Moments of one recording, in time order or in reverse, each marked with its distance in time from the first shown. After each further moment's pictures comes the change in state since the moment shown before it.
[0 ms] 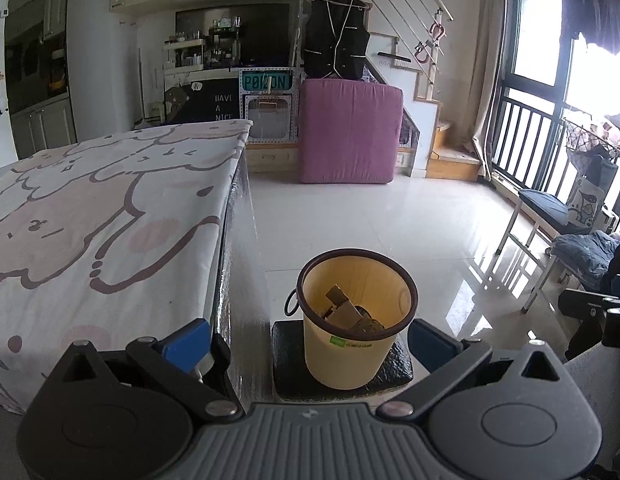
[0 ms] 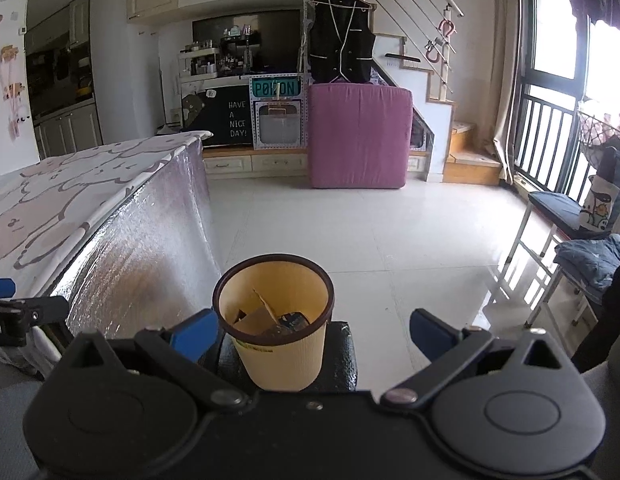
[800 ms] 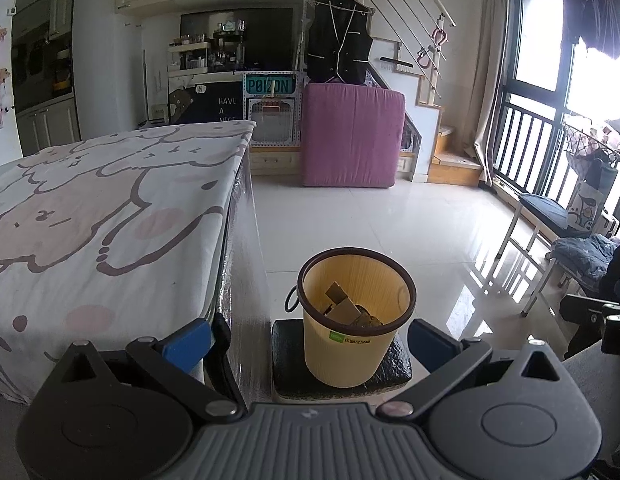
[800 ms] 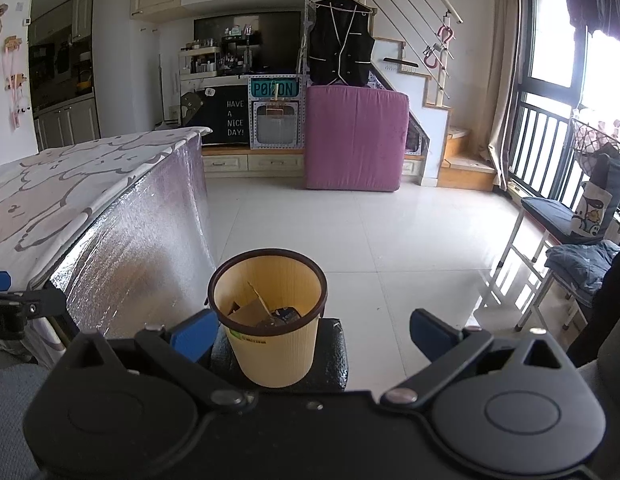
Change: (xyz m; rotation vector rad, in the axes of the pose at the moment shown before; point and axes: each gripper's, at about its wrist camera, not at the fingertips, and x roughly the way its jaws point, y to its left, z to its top) left arm -0.011 -0.001 -0.012 -0.010 -0.015 0.005; right arm -0.012 0.001 -0.014 -0.018 -0.005 -0.018
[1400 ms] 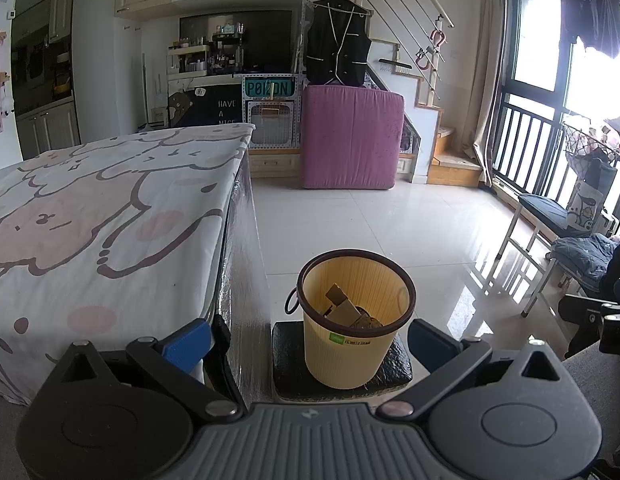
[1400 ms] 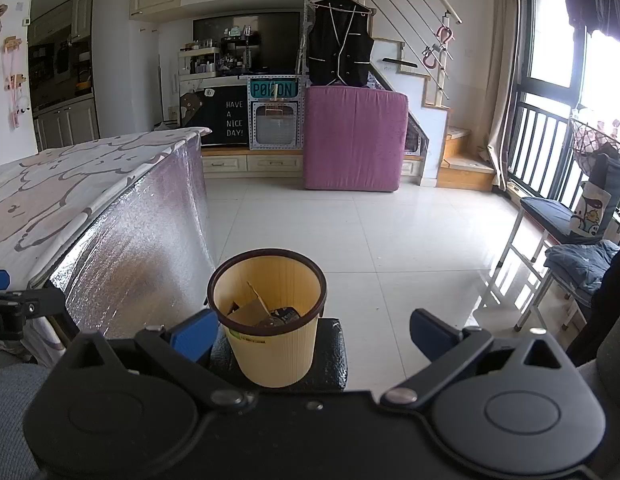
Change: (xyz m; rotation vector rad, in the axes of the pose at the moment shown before) left arm 0.000 0.000 0.000 0.002 -0.001 0.000; right arm 0.000 0.001 0.001 0.000 -0.001 -0.004
